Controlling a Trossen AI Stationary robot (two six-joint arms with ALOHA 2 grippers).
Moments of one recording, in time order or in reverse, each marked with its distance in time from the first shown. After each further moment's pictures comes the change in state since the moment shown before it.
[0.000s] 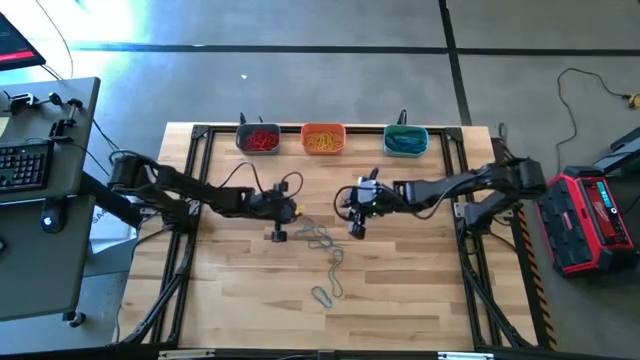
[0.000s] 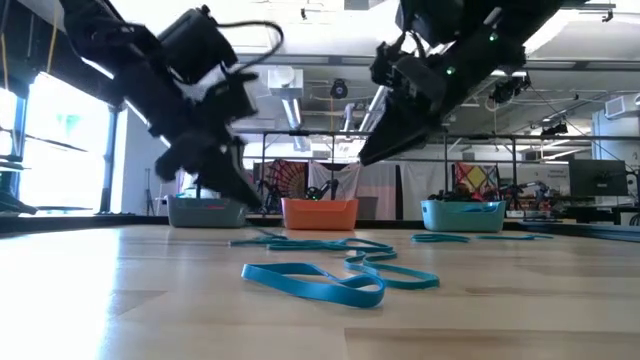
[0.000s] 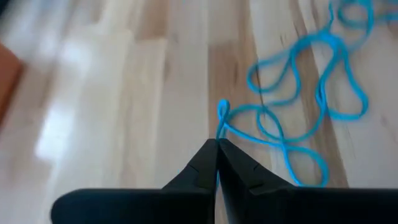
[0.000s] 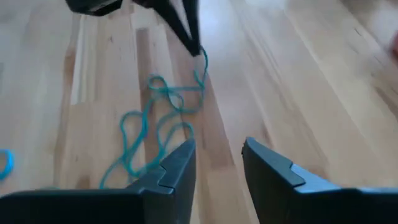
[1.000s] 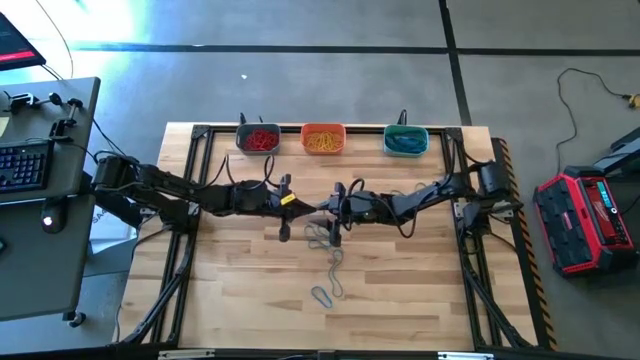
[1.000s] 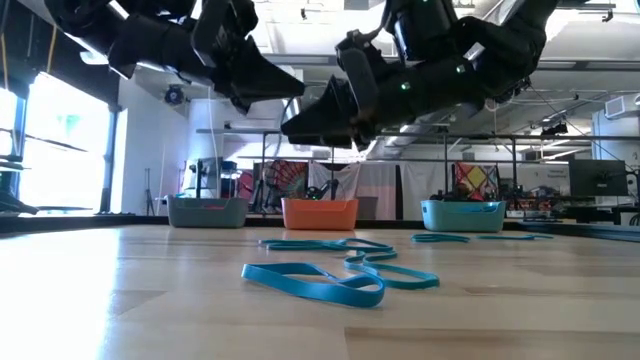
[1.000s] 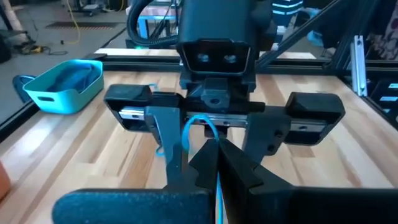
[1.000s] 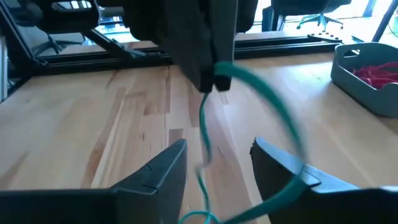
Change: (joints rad) left arm -0.028 -0.149 0.001 0.361 0.107 -0.190; right arm 0.059 0.289 0.006 0.711 0.016 -0.105
